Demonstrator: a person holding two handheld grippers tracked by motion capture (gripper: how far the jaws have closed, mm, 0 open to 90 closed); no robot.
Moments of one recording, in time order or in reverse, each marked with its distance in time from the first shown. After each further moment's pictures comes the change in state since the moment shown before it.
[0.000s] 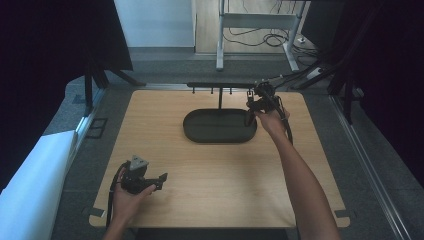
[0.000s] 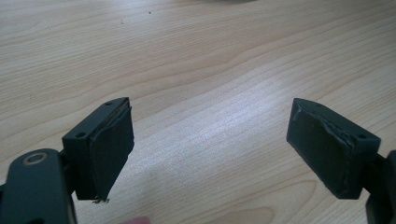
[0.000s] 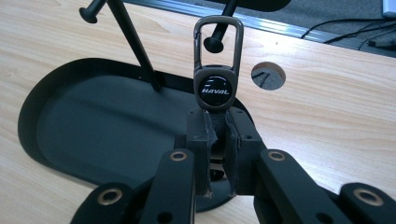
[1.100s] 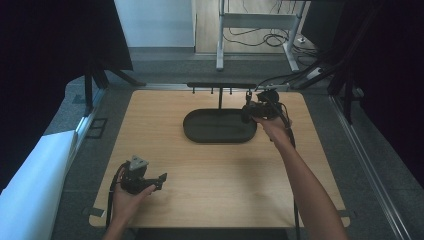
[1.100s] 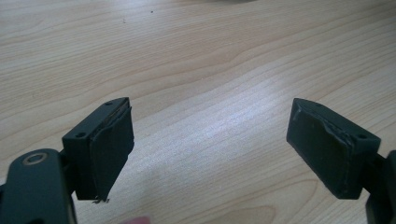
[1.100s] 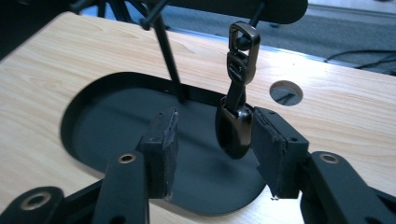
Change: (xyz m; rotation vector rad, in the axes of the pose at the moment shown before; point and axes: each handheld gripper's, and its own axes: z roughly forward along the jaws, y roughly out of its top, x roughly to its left) left arm 0.000 0.000 0.000 0.001 0.004 0.003; right arm 0.003 -0.023 -0.021 -0.140 0.091 -0.021
